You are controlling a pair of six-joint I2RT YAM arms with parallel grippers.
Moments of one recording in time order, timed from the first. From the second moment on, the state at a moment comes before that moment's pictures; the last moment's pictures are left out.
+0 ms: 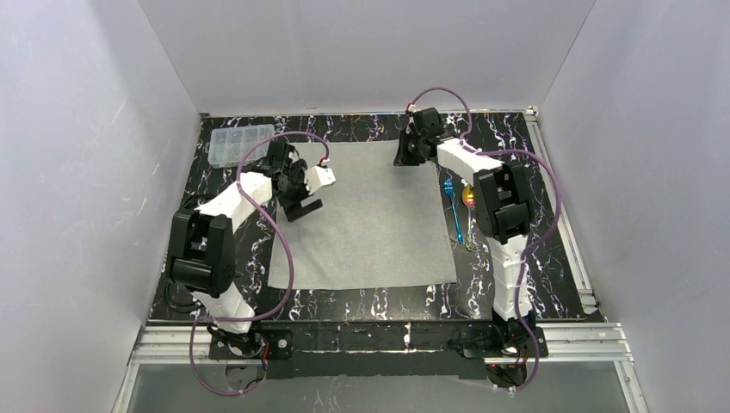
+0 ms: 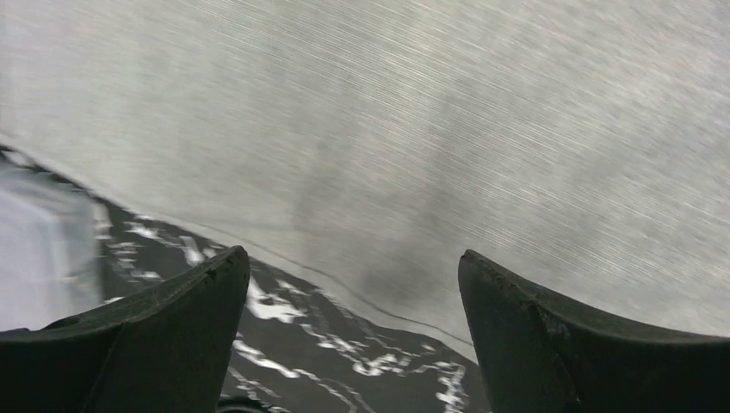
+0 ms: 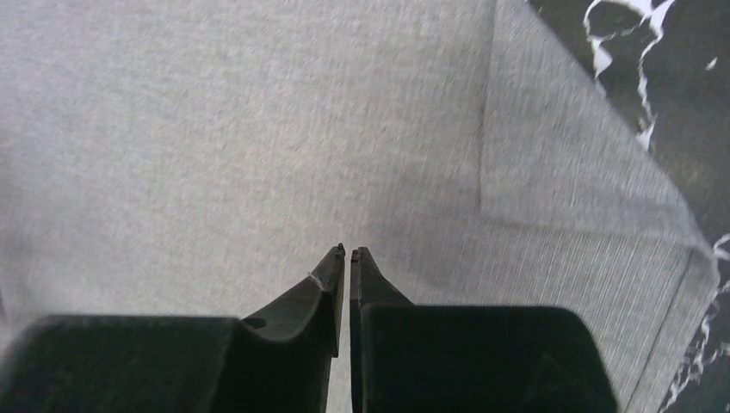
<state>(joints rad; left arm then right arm) -0.24 1.68 1.17 -0.54 0.19 0.96 0.39 2.19 1.70 -0.29 -0.23 0.35</state>
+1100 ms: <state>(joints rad) -0.33 1.57 0.87 -0.51 0.12 1.19 0.24 2.42 2.09 -0.37 0.05 0.27</state>
